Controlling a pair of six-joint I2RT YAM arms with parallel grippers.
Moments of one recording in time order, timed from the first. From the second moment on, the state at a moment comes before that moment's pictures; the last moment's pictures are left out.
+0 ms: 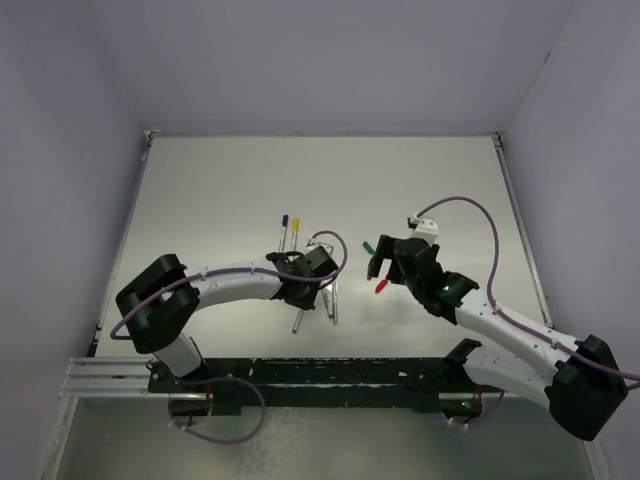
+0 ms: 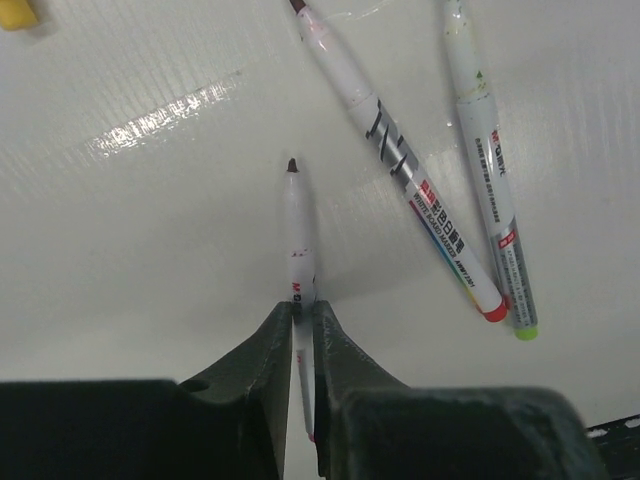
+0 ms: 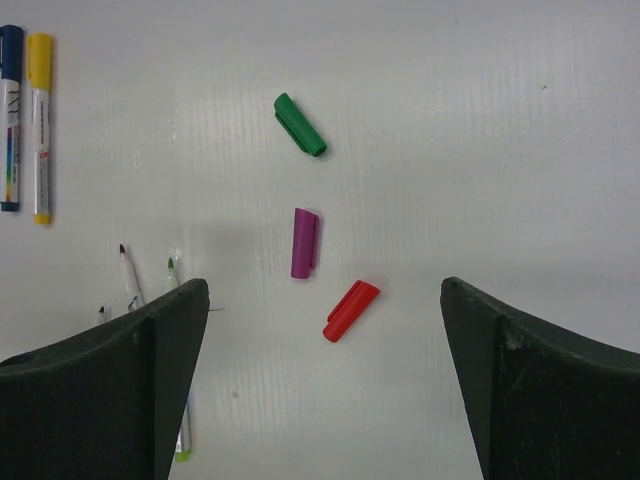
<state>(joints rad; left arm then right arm) -0.99 1.63 0.94 -0.53 -0.22 -0.61 0.69 1.00 0.55 -0.25 0.43 0.67</state>
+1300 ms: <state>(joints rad) -1.02 1.68 0.97 -0.58 -0.19 -0.65 0.69 1.01 0.55 -0.25 0.40 0.68</state>
